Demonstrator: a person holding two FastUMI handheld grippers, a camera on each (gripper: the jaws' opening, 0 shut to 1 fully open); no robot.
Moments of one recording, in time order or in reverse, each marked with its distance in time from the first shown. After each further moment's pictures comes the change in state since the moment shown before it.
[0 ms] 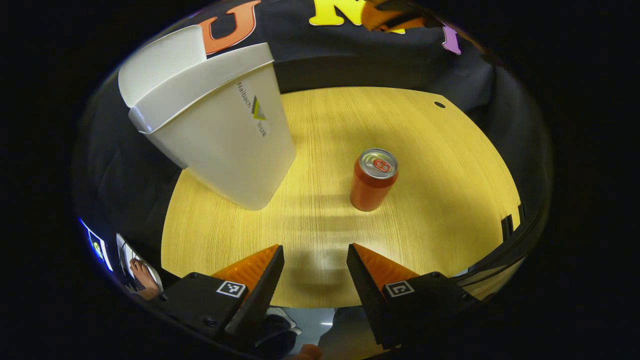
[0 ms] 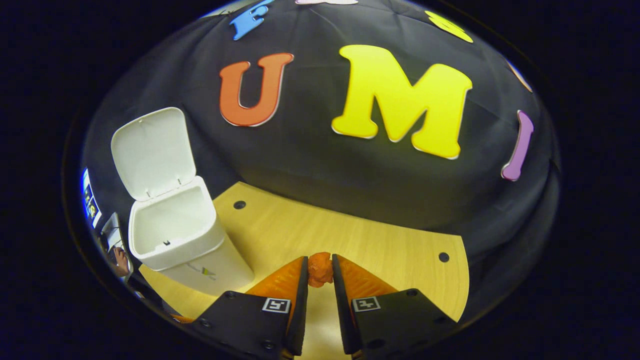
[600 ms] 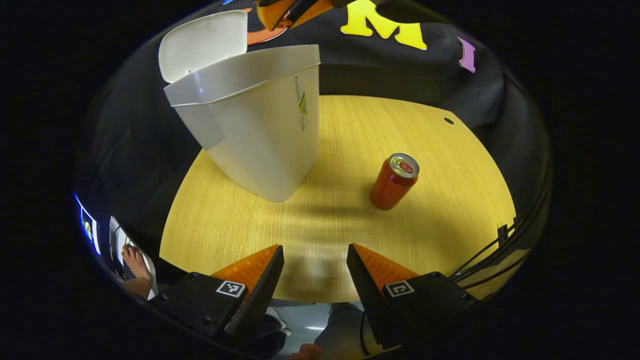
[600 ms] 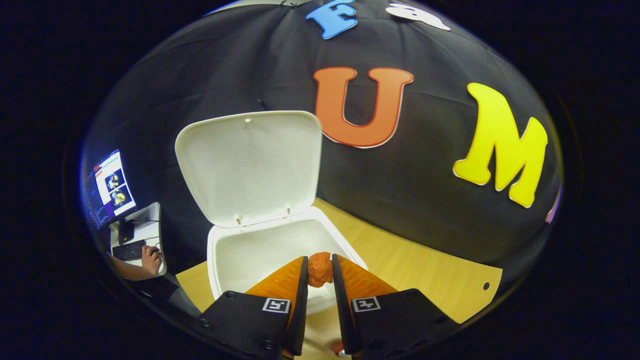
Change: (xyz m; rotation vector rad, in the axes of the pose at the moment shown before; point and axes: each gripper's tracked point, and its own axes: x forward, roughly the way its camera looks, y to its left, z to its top) left arm -0.013 0.042 -0.020 -0.084 -0.040 -0.011; right arm 0.014 0.224 0.029 -0.141 -0.027 0.298
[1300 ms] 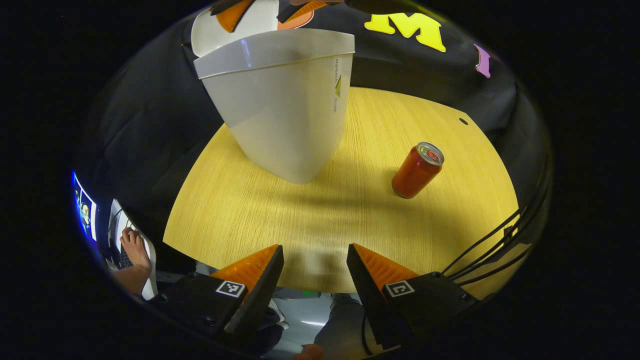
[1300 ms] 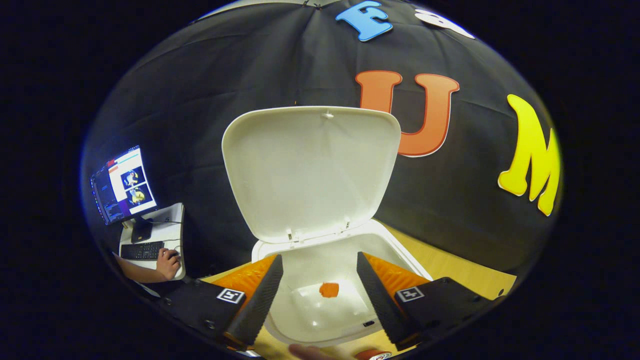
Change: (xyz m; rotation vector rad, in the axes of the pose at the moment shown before) left arm 0.002 0.024 -0.022 -0.056 0.044 0.034; right arm 0.009 0.055 0.012 -0.014 -0.061 0.126
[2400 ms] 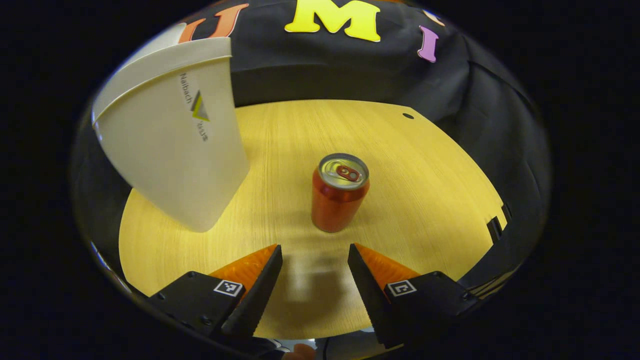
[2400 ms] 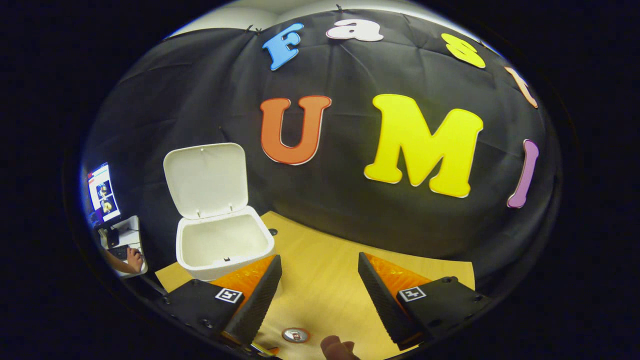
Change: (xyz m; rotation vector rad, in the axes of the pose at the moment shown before) left arm 0.079 -0.140 0.039 0.203 -0.143 -0.259; right arm -0.193 -0.219 -0.048 0.086 -0.090 -0.388
